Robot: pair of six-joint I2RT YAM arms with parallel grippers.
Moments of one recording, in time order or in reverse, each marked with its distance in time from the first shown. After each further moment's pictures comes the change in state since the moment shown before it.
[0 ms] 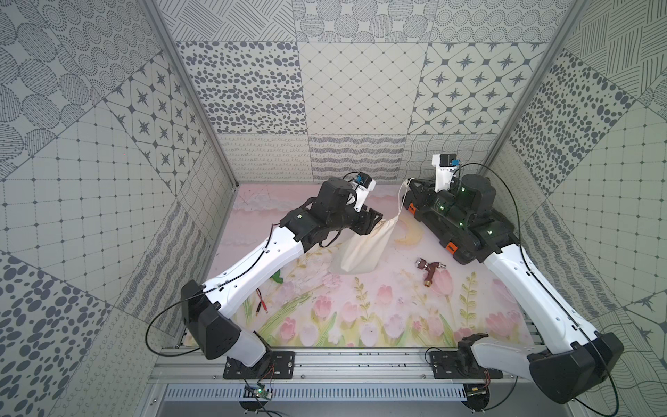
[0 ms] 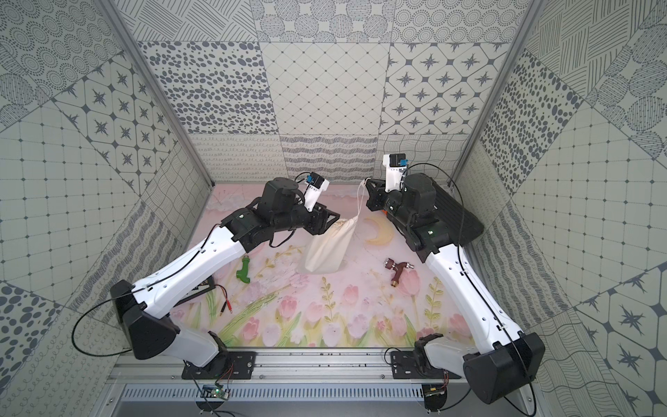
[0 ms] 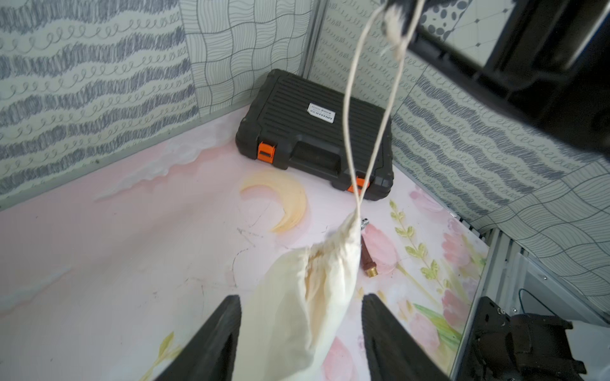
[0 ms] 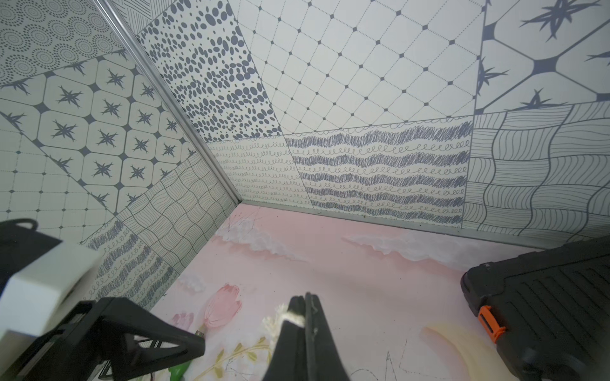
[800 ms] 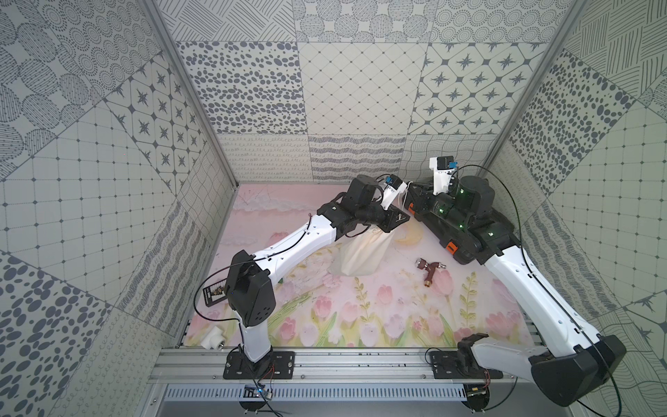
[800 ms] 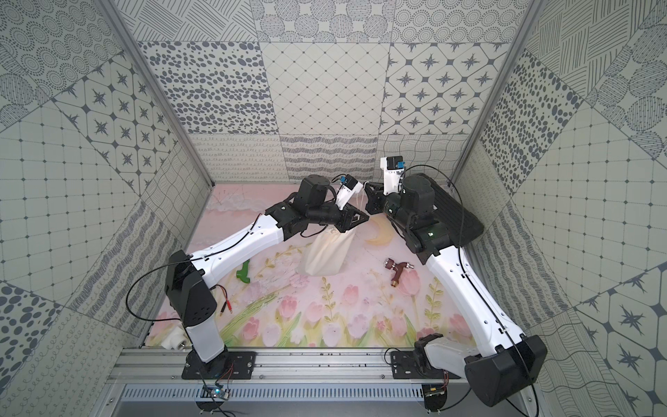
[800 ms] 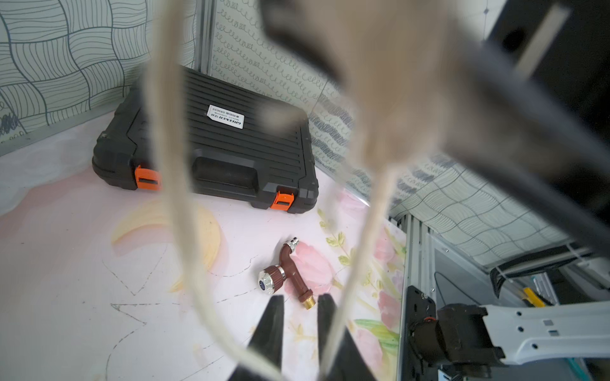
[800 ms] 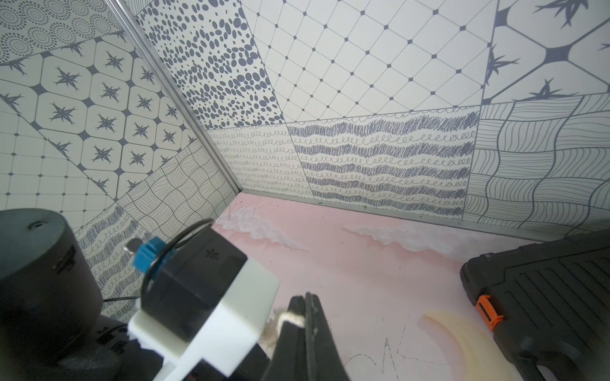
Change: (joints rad) left arm -0.025 0.253 0.085 0.179 0.317 -0.053; right arm 0.007 -0.014 0.000 -0.044 0.018 -0.026
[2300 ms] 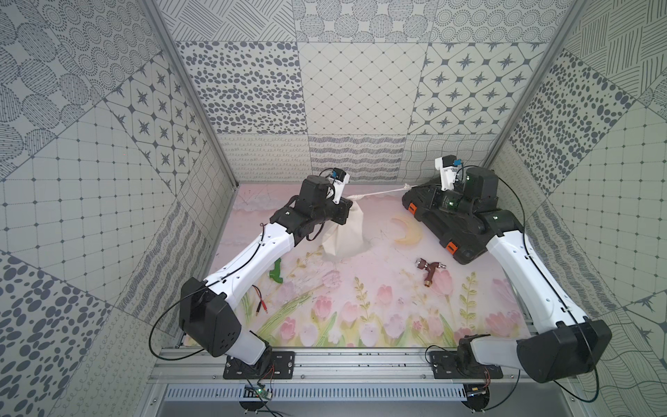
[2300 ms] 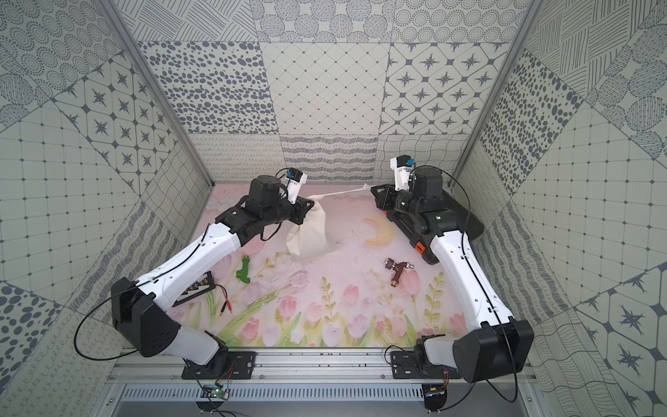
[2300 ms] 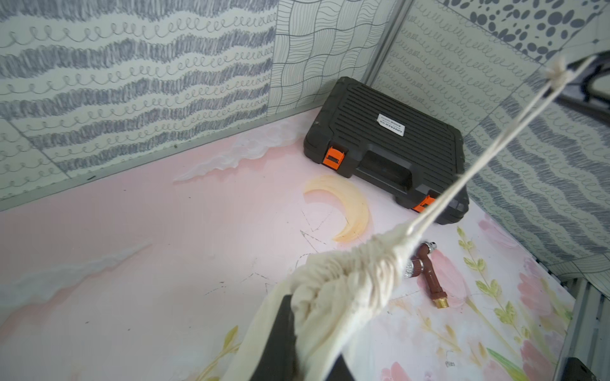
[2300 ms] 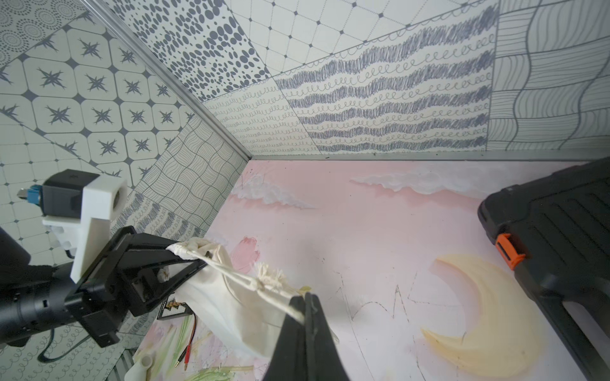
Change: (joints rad) left arm 0.240 -0.305 -0.246 -0.098 -0.348 0.071; right arm -0.180 0.128 0.077 -0.129 -0.278 0.079
